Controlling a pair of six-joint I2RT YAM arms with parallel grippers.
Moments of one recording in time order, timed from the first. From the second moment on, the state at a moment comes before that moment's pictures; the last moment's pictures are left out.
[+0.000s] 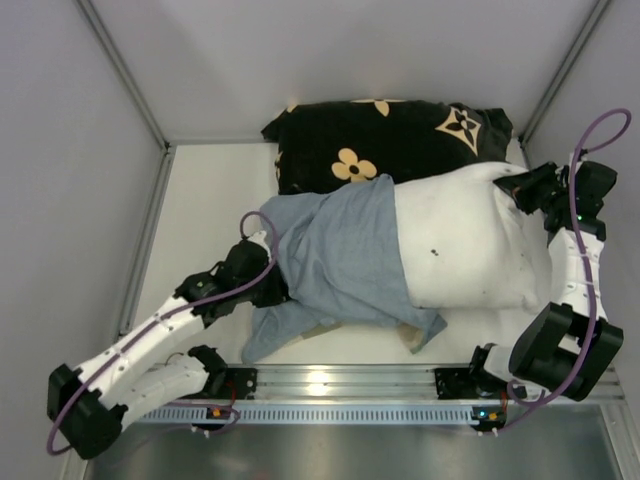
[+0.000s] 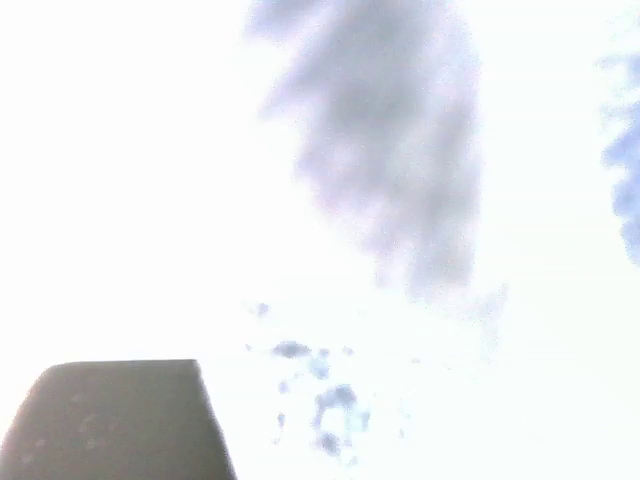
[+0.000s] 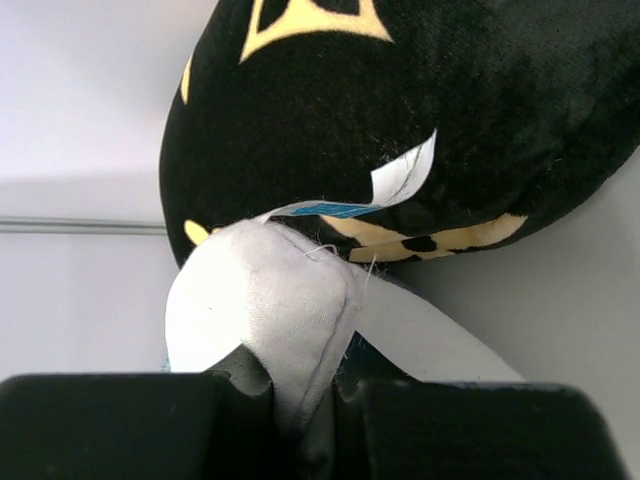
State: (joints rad) left arm -0.67 0.95 0.68 -0.58 0.05 -0.77; right arm -0.44 1.29 1.06 -0.22 -0.67 0.76
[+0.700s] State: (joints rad) left arm -0.69 0.52 1.79 -1.38 -0.58 -0.76; right arm -0.39 1.27 1.04 -0.25 -0.79 0.81
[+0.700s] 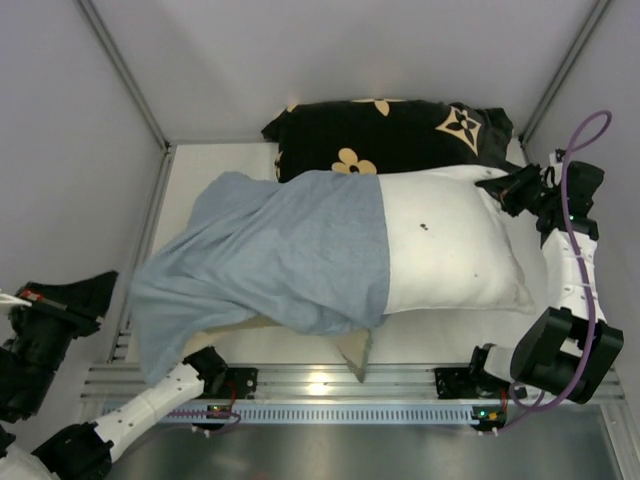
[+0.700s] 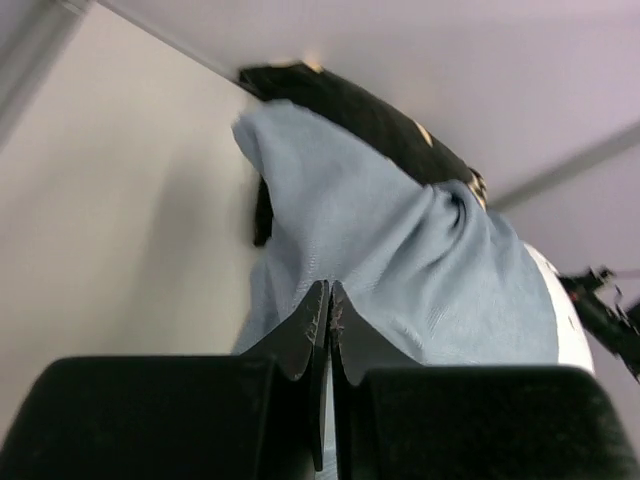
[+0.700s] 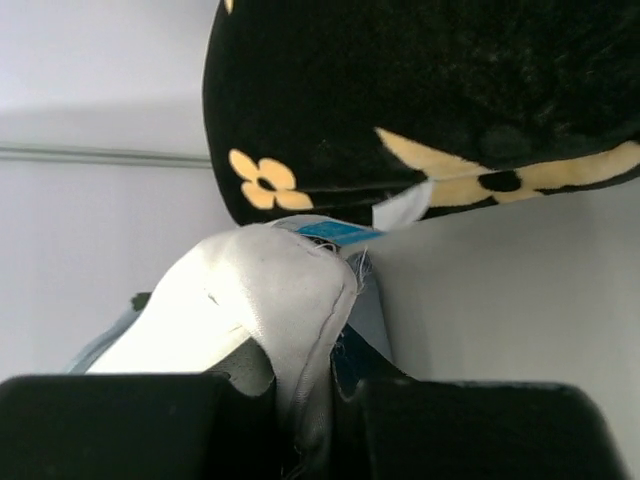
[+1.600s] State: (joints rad) left arm -0.70 1.04 1.30 -0.99 -0.35 -0.50; right arm -0.10 1.37 1.08 -0.18 -0.57 0.68
